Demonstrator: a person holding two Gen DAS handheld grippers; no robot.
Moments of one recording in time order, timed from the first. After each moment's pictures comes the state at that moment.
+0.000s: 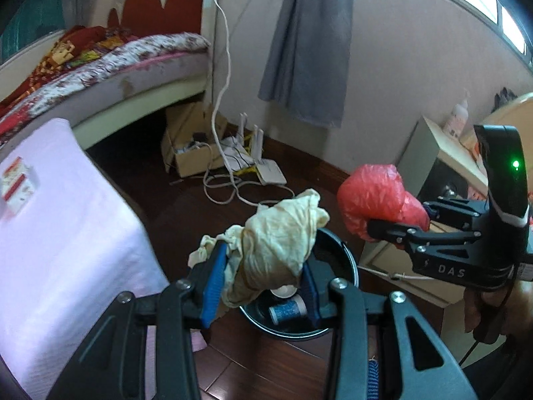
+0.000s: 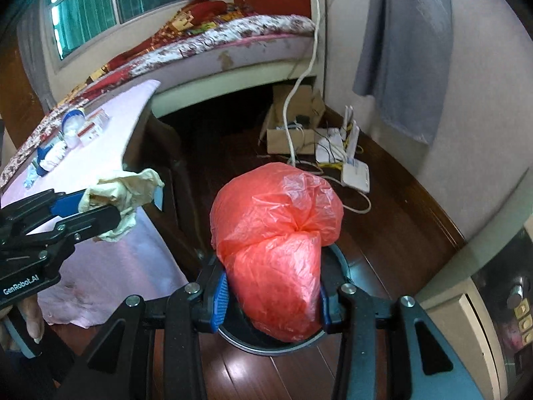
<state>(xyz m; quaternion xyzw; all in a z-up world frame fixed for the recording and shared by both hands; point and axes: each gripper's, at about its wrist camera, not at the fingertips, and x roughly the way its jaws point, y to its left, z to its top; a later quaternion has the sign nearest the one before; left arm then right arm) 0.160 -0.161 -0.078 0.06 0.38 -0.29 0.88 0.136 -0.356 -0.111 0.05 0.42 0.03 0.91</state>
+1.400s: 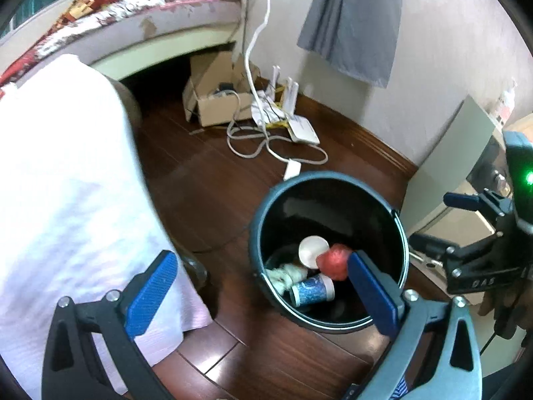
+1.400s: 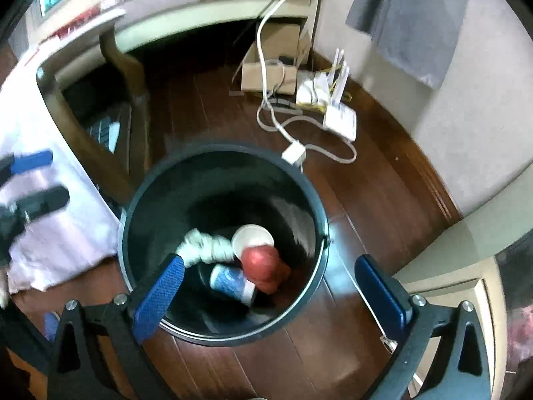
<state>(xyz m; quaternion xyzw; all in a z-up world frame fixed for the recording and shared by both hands) 0.179 -0.144 -0.147 0.05 0.45 -0.22 0.87 0.170 -0.376 -0.198 0.00 0.49 0.00 0.87</state>
